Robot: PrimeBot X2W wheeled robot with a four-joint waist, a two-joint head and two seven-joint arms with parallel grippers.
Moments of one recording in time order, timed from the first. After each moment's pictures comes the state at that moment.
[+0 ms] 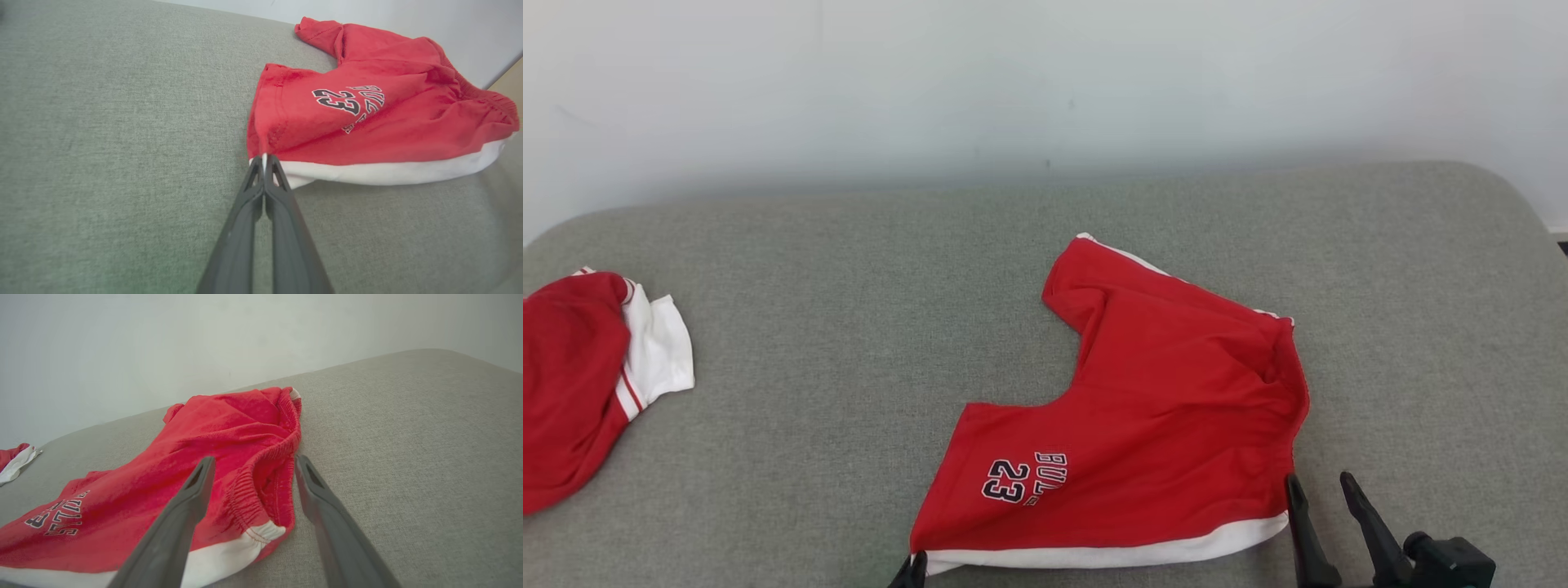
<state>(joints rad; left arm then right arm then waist) -0.03 0.12 -0.31 0.44 -0.36 -0.13 -0.26 0.03 -0.12 0.05 0.27 0.32 0.13 -0.26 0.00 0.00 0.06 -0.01</state>
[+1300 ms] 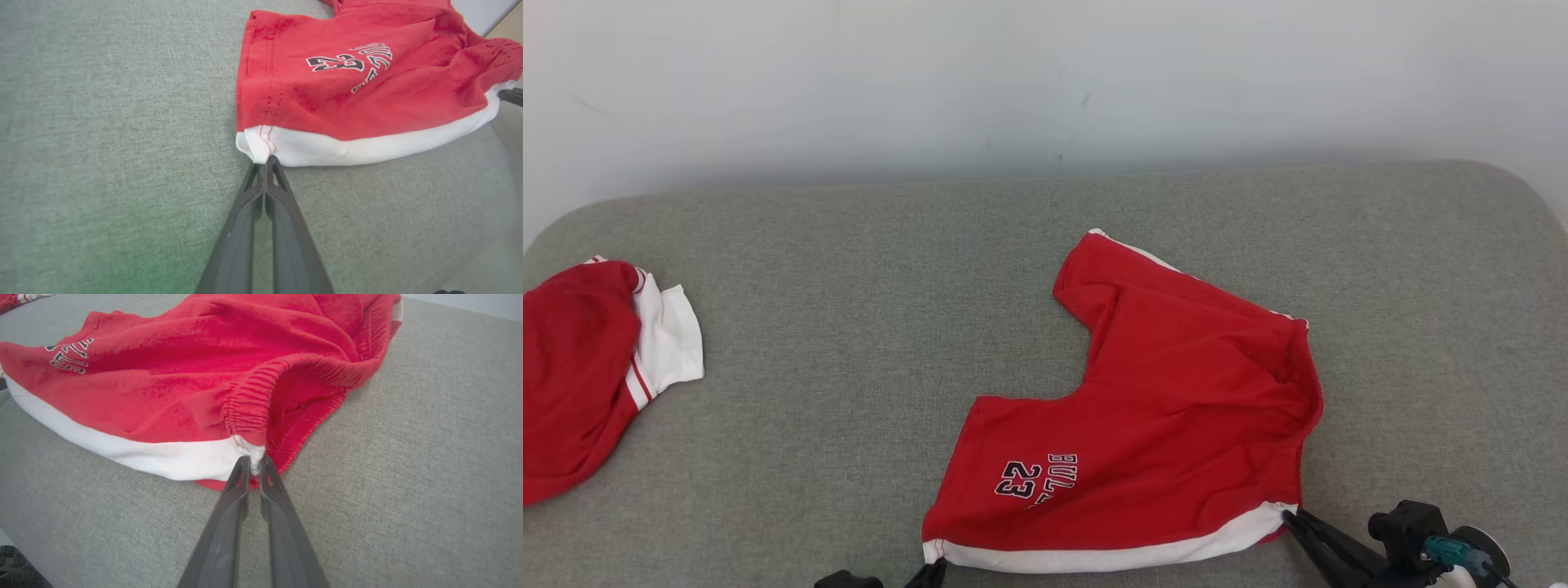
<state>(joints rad) -0.19 0.23 -0.59 0.62 -0.56 -0.13 -0.26 -0.24 -0.63 0.78 0.50 0.67 0.13 -0.26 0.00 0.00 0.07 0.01</state>
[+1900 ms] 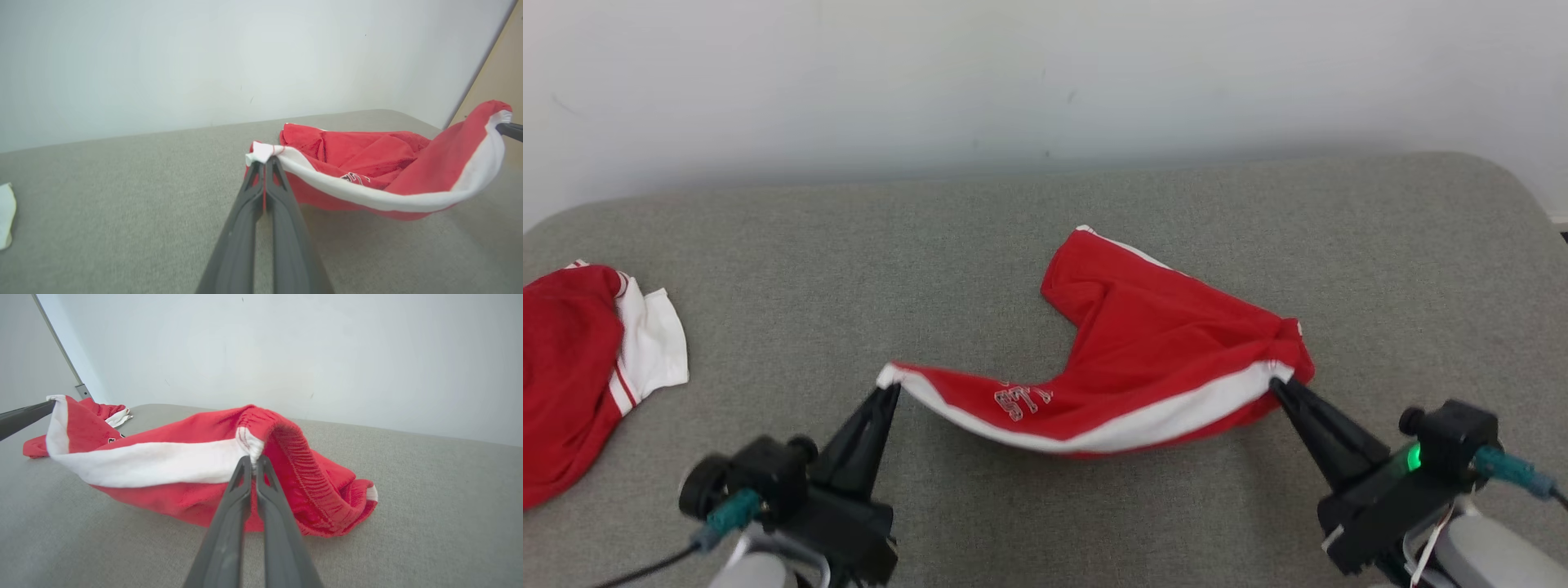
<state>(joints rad) -0.25 0.30 -0.43 0.32 -0.47 -0.13 -0.26 -0.26 -0.64 0.62 0.22 0.69 0.13 -0.26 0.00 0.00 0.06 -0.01</state>
